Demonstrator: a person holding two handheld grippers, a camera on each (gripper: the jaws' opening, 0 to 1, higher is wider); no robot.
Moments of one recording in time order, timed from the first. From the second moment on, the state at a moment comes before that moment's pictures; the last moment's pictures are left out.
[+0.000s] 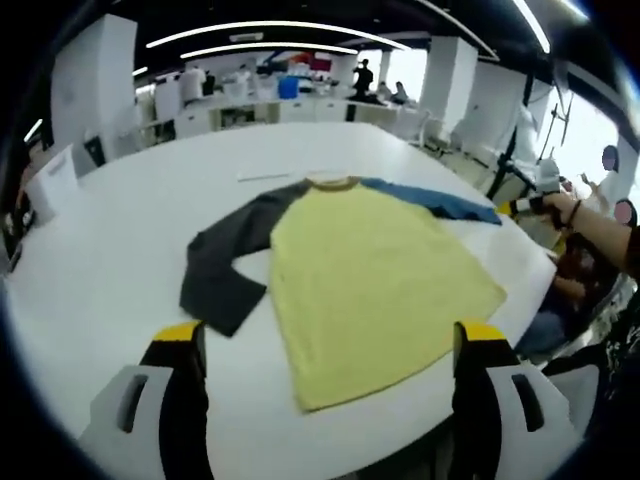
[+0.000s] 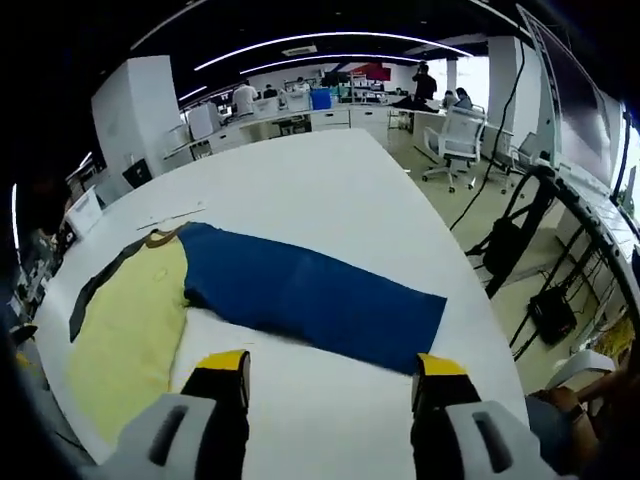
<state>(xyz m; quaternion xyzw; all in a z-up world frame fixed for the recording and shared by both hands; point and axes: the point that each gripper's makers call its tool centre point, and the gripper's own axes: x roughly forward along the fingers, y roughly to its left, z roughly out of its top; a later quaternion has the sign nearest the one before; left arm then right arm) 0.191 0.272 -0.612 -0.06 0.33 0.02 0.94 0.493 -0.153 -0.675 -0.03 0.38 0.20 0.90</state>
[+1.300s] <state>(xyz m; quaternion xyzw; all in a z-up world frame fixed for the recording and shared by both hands) 0.187 0.286 -0.617 -0.03 0.34 0.05 0.94 0.543 -0.200 -0.713 -0.05 0.40 0.12 0.91</state>
